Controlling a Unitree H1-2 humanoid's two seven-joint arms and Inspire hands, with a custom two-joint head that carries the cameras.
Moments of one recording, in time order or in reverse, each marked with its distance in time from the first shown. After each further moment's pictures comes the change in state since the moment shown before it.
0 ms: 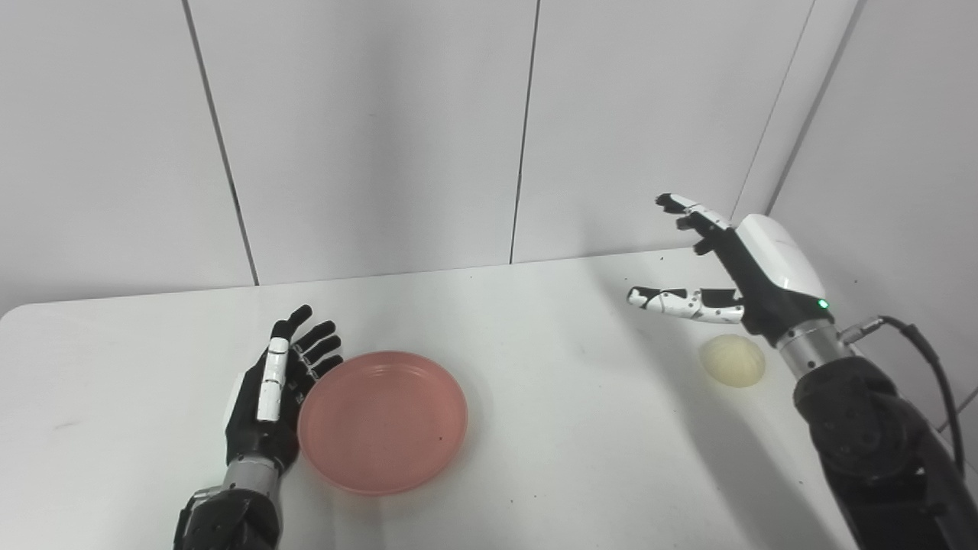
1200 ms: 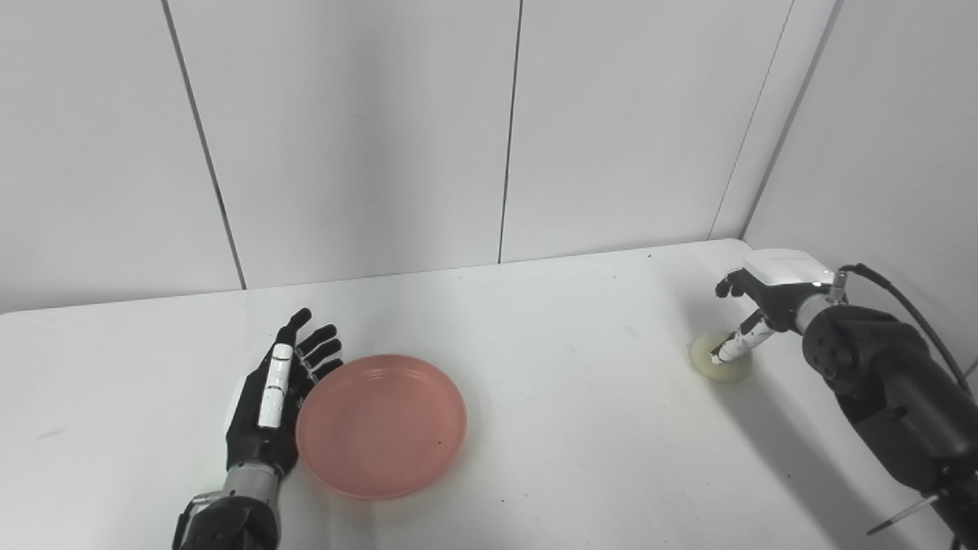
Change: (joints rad) left arm 0.001 0.003 -0.016 0.030 0.017 -0.050 -0.014; right arm -0.149 -0.204 0.242 0.358 -0.296 0.147 0.381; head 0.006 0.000
